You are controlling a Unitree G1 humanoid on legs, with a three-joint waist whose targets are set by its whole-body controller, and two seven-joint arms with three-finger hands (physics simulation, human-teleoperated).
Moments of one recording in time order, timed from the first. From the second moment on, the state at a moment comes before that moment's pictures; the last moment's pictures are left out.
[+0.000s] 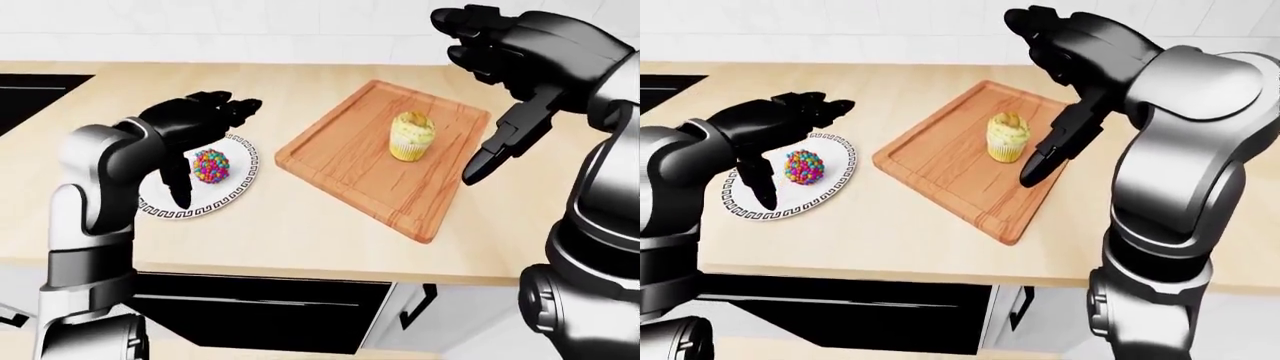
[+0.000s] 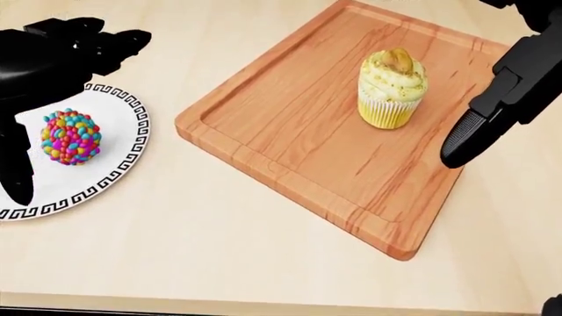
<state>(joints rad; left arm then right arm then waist) -0.78 0.58 0.16 0.17 0.86 -0.37 -0.93 -1.00 -0.51 -0.12 -0.38 -0.68 0.95 1.27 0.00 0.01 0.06</state>
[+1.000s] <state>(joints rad) -0.73 0.57 0.16 0.27 0.95 -0.47 -0.76 -0.96 -0.51 -0.12 -0.39 -0.67 0.94 1.26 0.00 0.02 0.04</state>
